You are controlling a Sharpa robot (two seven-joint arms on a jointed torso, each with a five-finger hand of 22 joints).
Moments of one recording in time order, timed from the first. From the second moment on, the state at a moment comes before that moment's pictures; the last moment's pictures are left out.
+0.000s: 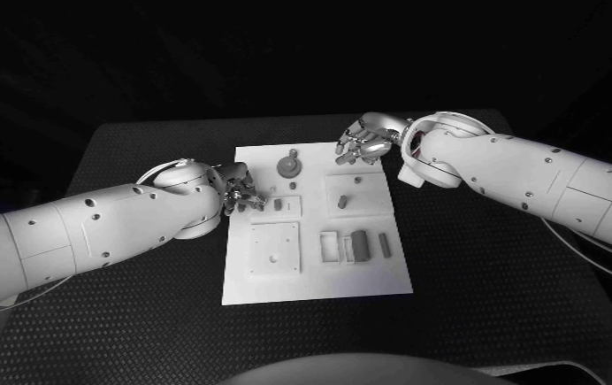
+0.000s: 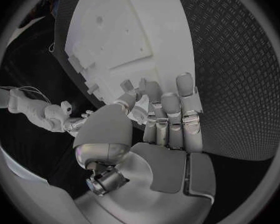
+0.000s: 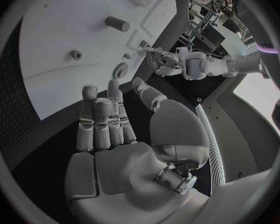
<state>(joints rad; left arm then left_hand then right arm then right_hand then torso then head) 1.28 -0.66 -0.22 1.37 -1.24 -0.13 -0.48 0.98 -0.01 0.39 -0.07 0.40 1.10 0.03 0.42 0.77 1.33 -0.08 0.87 0.50 1.18 -0.17 1.37 0.41 0.01 1.36 -0.25 0.33 1.31 1.21 -0.68 0.03 1.22 -1.15 -0.05 0.01 0.99 -0.11 0.56 -0.22 0.05 0.88 0.14 0.25 0.60 1.13 0.04 0.44 0.63 1.14 -0.06 1.33 0.72 0.25 1.08 0.03 0.78 1.31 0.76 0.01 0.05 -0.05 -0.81</state>
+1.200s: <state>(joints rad) 1.26 -0.66 -0.22 1.36 -1.22 -0.15 -0.48 0.82 -0.17 0.50 -0.05 0.22 1.10 0.02 0.40 0.77 1.33 -0.08 0.85 0.51 1.19 -0.18 1.37 0.42 0.01 1.36 -0.26 0.32 1.31 1.21 -0.69 0.03 1.22 -1.15 -0.05 0.01 0.99 -0.11 0.56 -0.22 0.05 0.89 0.13 0.25 0.60 1.13 0.04 0.44 0.63 1.14 -0.06 1.33 0.72 0.25 1.08 0.03 0.78 1.31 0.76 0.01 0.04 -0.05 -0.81</state>
